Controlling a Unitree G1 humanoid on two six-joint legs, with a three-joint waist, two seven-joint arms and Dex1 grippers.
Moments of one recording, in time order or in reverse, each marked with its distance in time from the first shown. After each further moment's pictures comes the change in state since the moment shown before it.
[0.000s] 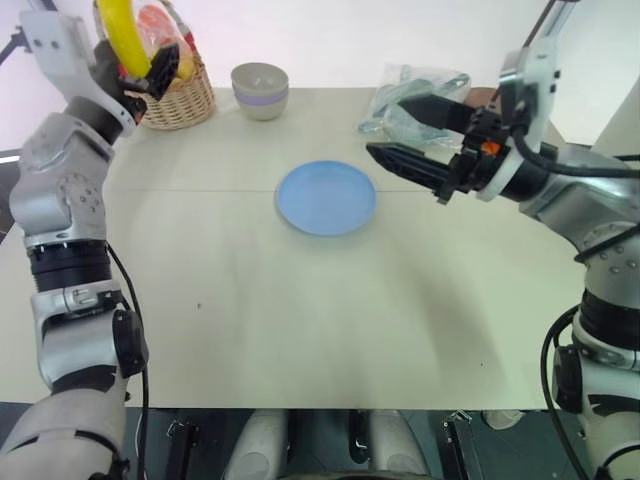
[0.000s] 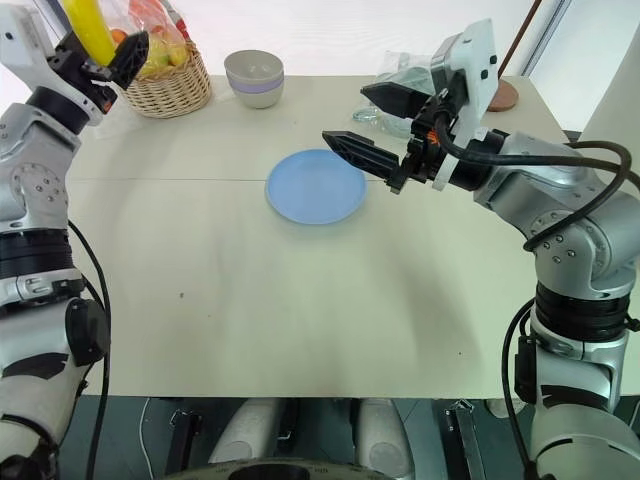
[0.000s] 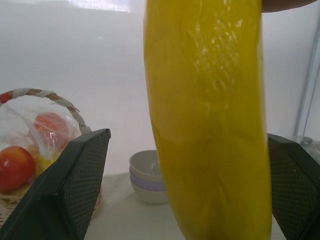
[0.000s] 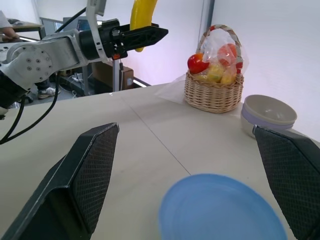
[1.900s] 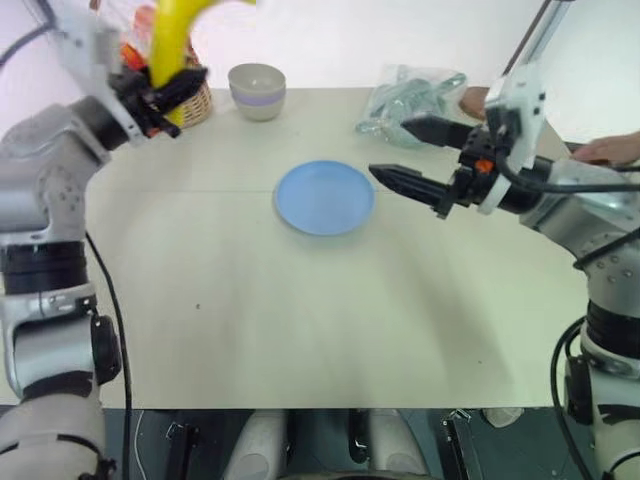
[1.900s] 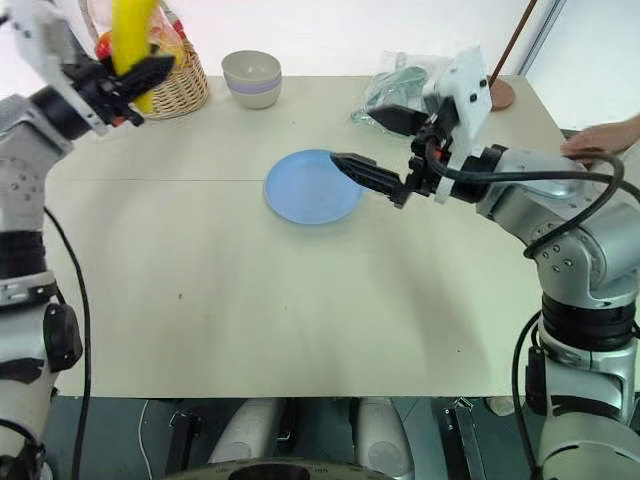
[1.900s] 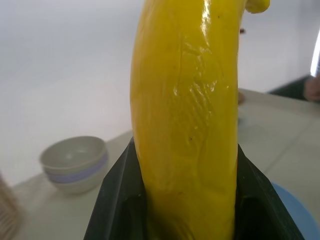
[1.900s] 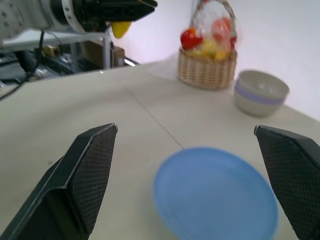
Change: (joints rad) left arm -0.023 0.112 -0.189 -0.027 -0.039 0.140 -0.374; right arm 0.105 -0.085 0.022 -0.016 -0.053 0.002 0.028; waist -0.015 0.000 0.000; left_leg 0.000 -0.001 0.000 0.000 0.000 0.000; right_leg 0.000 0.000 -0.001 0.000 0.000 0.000
